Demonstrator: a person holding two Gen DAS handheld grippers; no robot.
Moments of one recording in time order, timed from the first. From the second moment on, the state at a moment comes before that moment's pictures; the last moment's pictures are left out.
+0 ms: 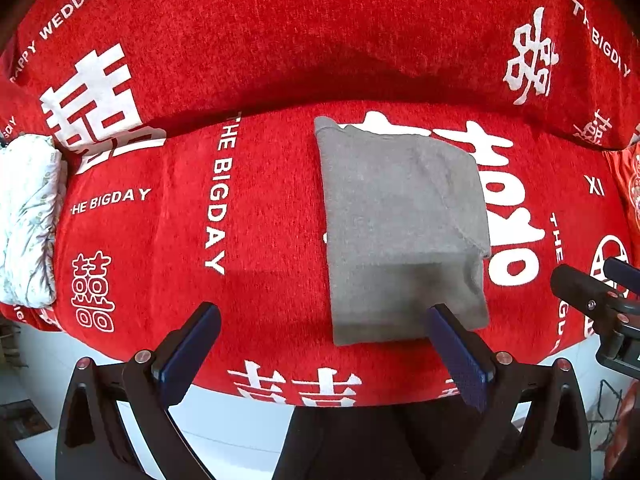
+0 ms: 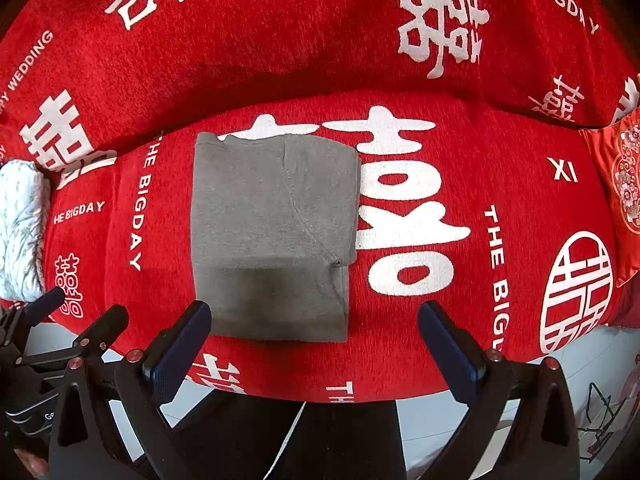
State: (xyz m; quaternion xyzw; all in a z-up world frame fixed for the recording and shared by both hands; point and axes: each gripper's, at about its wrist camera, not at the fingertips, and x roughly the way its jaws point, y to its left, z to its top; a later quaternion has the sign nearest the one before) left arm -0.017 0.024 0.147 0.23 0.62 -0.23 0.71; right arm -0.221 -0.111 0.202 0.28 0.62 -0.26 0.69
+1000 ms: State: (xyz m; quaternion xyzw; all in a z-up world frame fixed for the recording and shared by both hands) left arm -0.017 0.027 0.149 0.24 0.61 -0.22 0.72; right arm -0.223 -0.110 0.205 0.27 0.62 -0.27 0.69
